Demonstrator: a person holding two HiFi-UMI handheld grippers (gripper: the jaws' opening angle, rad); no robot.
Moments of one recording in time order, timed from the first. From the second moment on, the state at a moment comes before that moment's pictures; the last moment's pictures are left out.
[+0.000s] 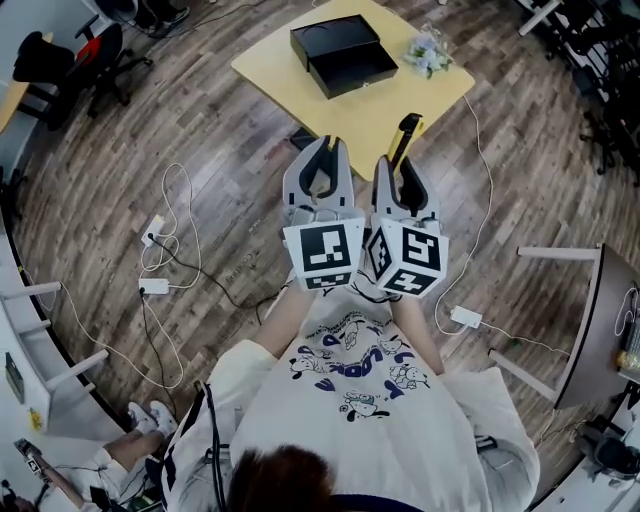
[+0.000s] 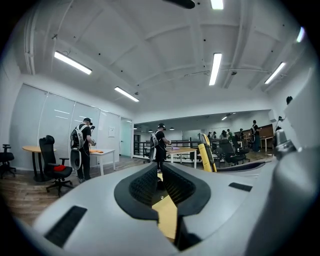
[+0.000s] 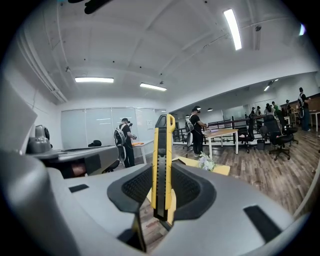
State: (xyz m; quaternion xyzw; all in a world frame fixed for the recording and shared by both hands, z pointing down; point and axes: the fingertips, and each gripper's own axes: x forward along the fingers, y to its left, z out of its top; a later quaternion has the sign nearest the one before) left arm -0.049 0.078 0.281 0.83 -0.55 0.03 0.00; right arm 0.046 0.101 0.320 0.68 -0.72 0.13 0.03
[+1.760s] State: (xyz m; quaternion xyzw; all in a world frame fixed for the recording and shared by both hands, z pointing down) left arm -0.005 -0.207 0.363 0.78 -0.61 0.11 0.09; right arm 0.098 -0.198 0.398 0.62 -0.74 0.24 0.08
